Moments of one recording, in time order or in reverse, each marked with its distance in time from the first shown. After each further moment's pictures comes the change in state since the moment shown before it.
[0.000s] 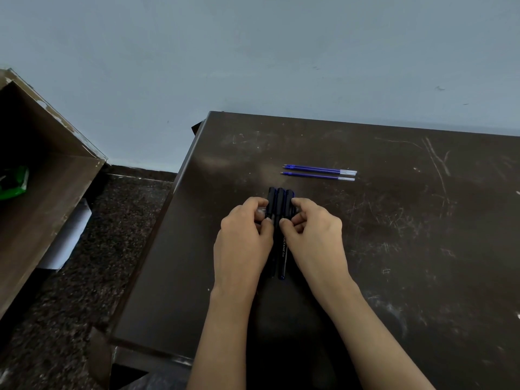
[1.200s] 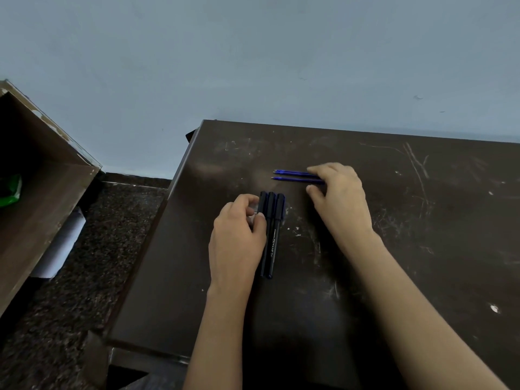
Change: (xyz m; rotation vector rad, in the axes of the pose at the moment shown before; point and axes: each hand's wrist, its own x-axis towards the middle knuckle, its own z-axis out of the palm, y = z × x) left_hand -0.001 0.010 -0.003 -0.011 0.063 0.007; right_hand 0.053 0.011 -0.052 -0.331 0.080 -0.191
